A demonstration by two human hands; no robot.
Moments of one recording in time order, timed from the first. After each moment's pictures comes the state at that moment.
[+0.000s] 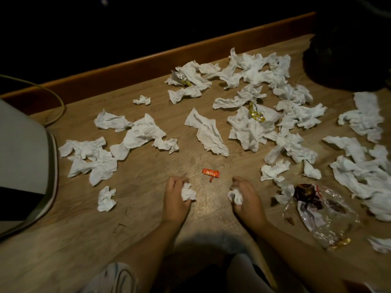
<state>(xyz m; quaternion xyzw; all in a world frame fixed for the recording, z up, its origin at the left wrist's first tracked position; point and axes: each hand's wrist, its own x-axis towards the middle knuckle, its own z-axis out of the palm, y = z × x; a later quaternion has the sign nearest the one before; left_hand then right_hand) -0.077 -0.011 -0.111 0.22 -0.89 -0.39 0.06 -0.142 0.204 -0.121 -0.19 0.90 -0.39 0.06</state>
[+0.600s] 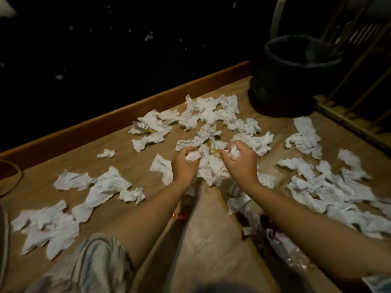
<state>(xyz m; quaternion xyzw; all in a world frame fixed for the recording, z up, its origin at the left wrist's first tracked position) -0.280 0.061 0.008 0.19 -0.81 -0.55 0.07 -0.297 0.219 0.016 -0.04 0.86 -0.49 -0.15</state>
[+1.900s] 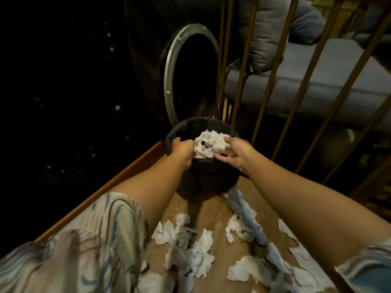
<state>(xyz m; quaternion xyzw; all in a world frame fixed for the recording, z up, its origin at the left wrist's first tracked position) -0.688 0.324 0.162 0.13 -0.64 -0.75 -0.14 -0.632 0.456 0.178 0.31 0.48 -0.82 -0.03</state>
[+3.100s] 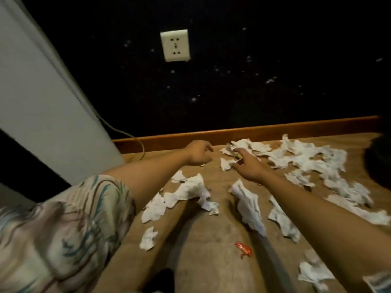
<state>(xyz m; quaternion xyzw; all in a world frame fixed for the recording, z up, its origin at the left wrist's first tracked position) -0.252 -0.143 0.153 0.20 -0.94 -0.27 -0.08 -0.341 0.024 0.098 -0.29 0.86 -0.36 0.23</state>
